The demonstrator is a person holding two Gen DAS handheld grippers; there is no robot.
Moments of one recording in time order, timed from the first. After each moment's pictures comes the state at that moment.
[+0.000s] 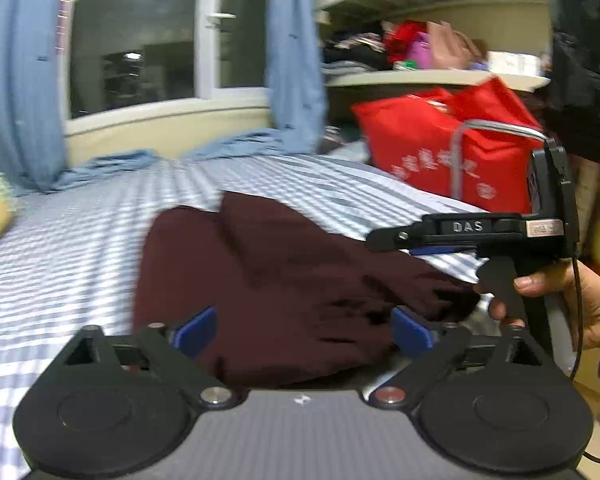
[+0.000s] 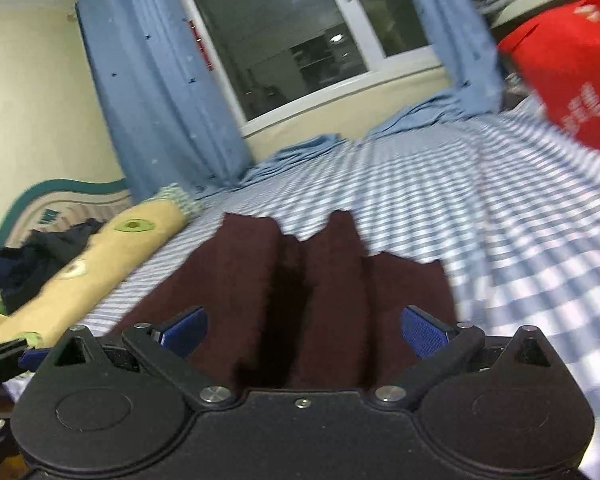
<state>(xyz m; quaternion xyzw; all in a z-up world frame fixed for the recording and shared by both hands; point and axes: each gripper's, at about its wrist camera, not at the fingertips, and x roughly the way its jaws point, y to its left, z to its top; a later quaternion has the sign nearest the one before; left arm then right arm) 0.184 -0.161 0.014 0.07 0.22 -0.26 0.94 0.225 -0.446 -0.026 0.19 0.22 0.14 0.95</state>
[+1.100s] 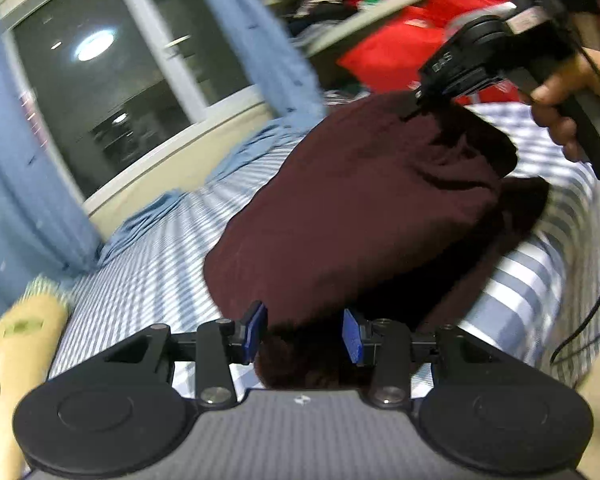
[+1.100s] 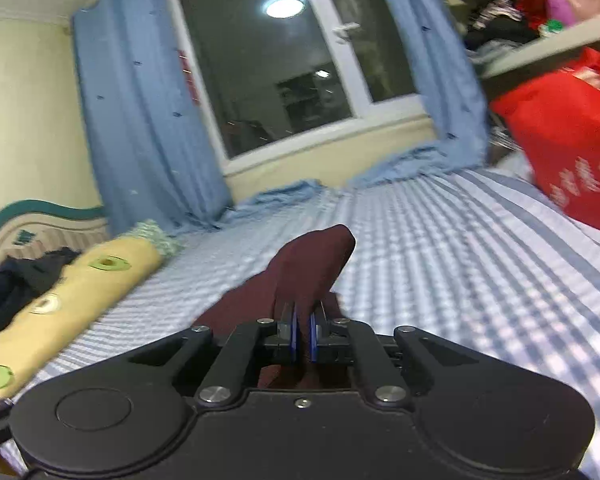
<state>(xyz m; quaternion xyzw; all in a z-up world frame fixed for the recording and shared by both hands) 0.200 -0.205 -0.013 0.30 0.19 -0.23 0.91 0.246 -0.470 0.019 0.17 0.18 0.05 0.97</state>
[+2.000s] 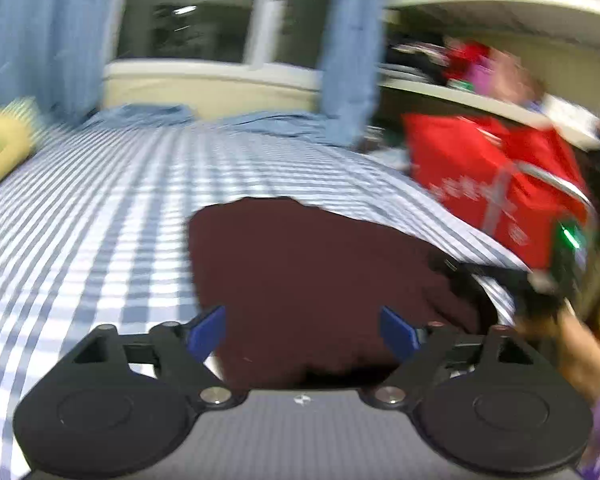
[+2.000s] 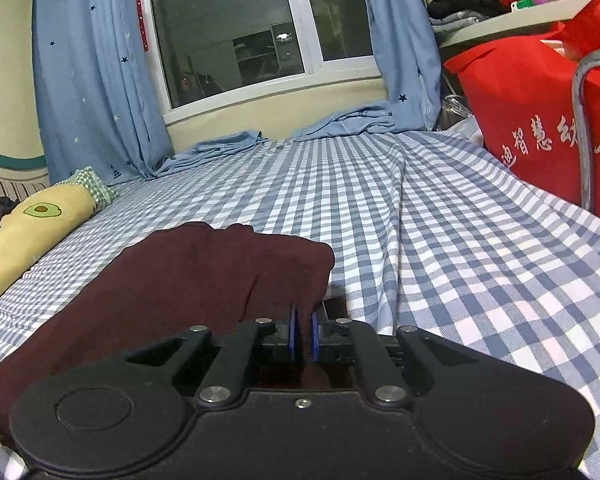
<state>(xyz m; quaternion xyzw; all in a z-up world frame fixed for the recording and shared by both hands) 0.242 -0.134 0.032 -0.04 0.29 -0.21 0.93 0.269 -0.475 -0.033 0.12 0.24 -0.01 0.96</state>
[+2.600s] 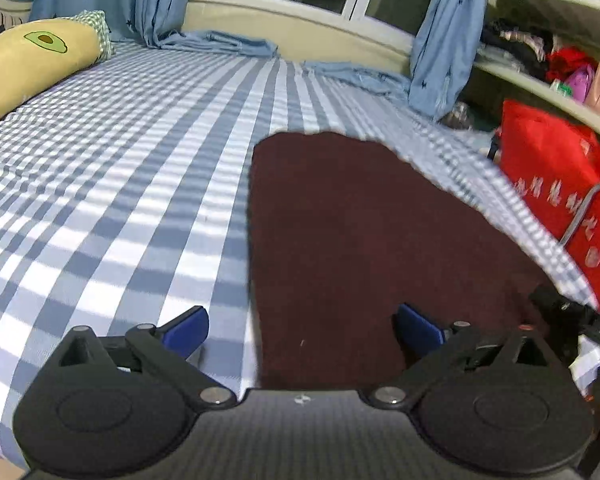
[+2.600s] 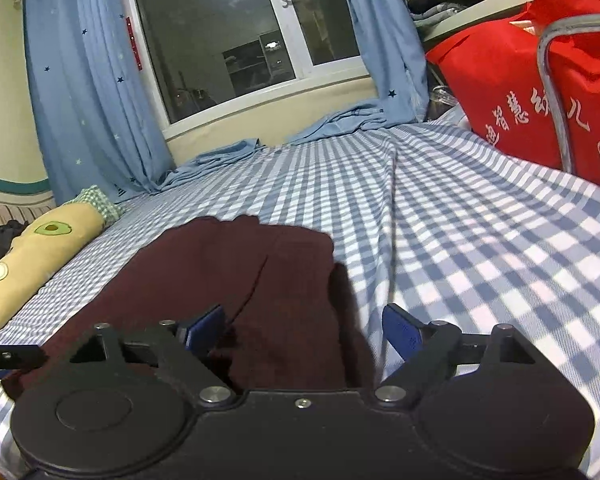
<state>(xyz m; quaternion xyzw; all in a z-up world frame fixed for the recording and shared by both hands) 0.282 -0.137 -0.030 -0.08 0.37 -0.12 0.92 0.218 -0.469 -0.044 0.15 0.23 -0.01 0.96</state>
